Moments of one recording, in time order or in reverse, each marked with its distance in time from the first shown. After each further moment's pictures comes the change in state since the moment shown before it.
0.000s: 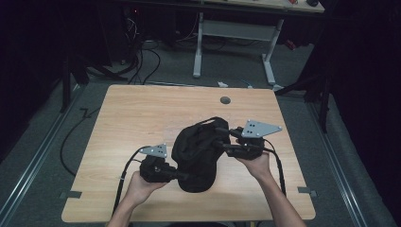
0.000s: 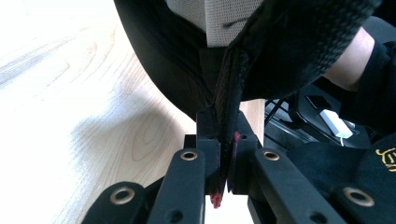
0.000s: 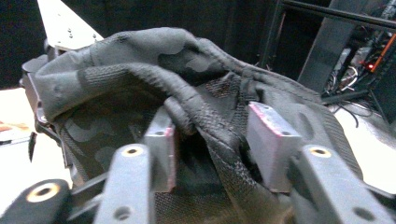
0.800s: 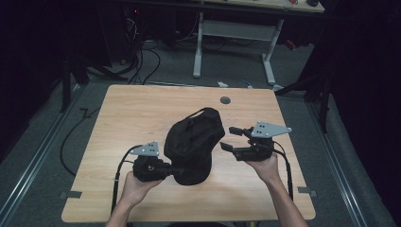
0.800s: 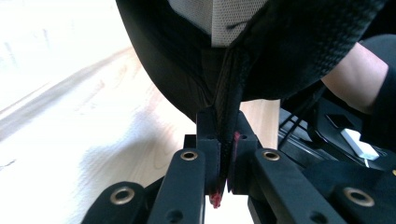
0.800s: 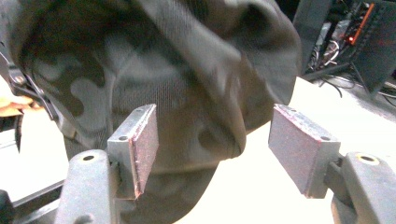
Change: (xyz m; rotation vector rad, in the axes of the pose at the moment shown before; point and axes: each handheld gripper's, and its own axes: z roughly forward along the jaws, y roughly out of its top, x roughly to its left) left arm -0.005 0.007 -0.017 -0.121 0.032 0.036; right arm -0.010 -0.014 -0.021 0.055 -0.066 0.075
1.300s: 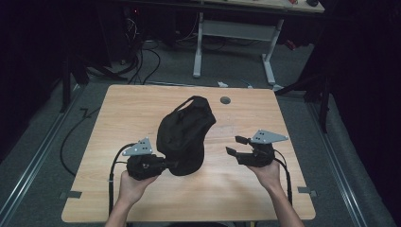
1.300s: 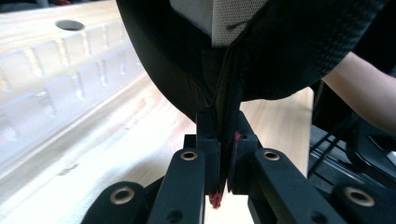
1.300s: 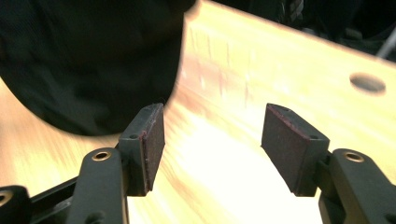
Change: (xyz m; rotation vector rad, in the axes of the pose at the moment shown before) left arm -0.005 0.010 -0.009 -0.135 0.078 0.076; right arm -0.007 -0.041 0.003 0.124 -0.144 0.093
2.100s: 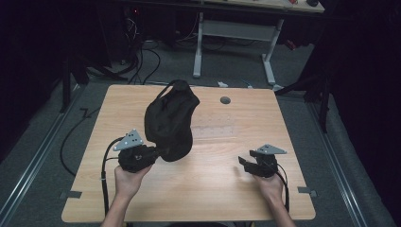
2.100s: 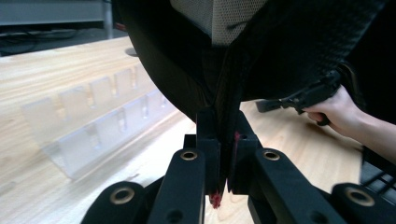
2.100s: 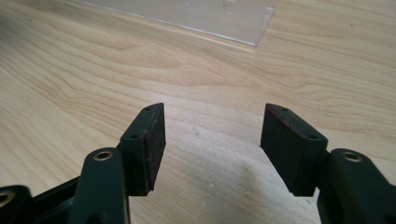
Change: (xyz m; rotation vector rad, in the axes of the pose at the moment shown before) left arm 0.006 0.023 -0.005 -0.169 0.129 0.038; right arm -0.026 -0.084 0.017 0.163 -0.265 0.185
